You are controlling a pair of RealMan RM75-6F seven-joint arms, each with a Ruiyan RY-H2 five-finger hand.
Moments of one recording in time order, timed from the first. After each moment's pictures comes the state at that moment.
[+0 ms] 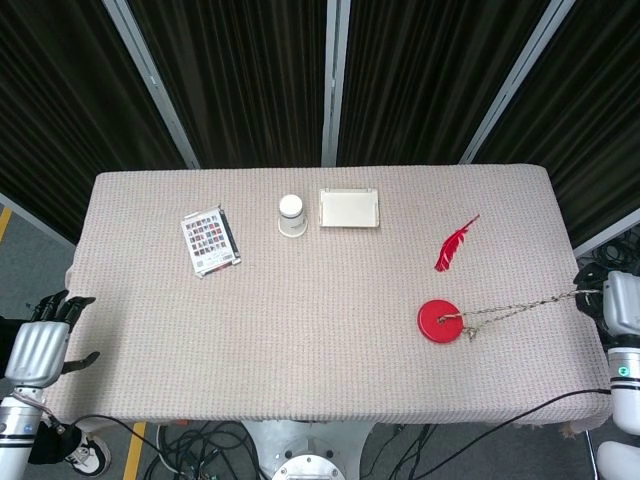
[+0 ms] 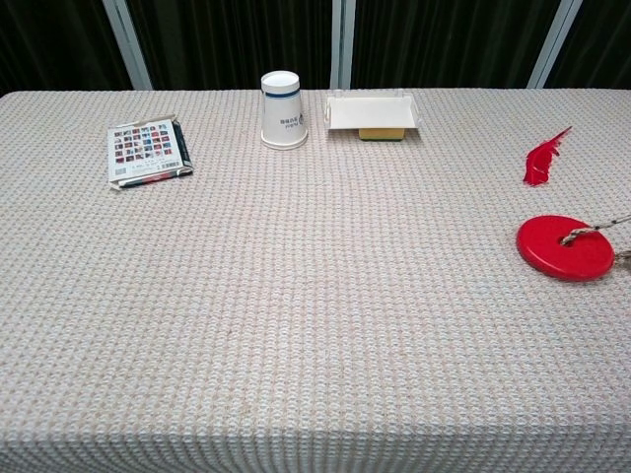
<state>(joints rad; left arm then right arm) -0.12 -1.25 -0.03 -1.44 1.48 1.43 0.06 0.33 -1.19 0.12 -1.29 -1.07 1.26 0.18</state>
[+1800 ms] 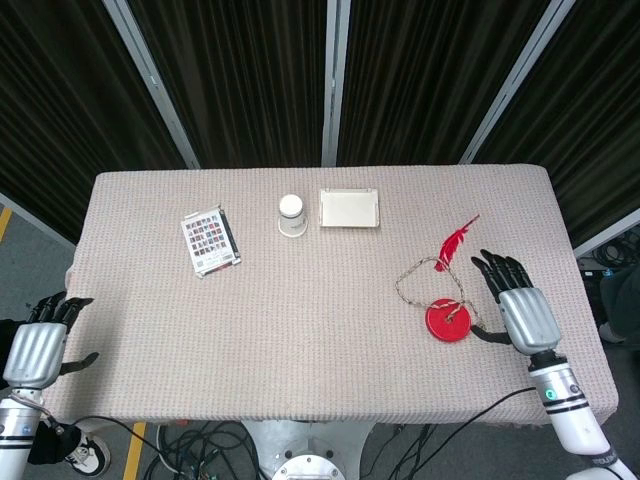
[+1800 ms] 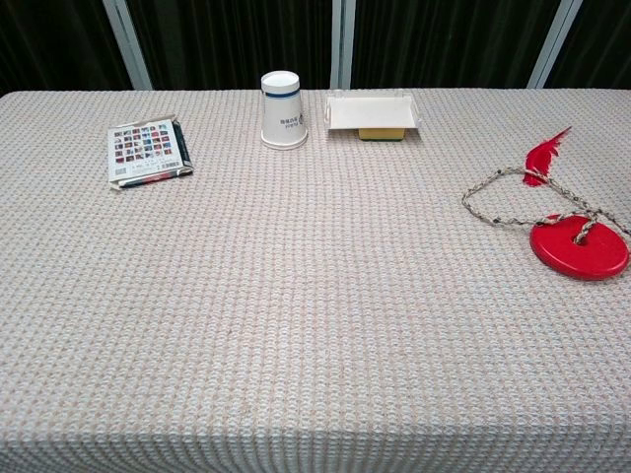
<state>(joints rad) -0.12 -1.25 -0.03 -1.43 1.48 1.44 0.03 0.32 -1.15 0.05 -1.67 -1.47 1.36 0.00</state>
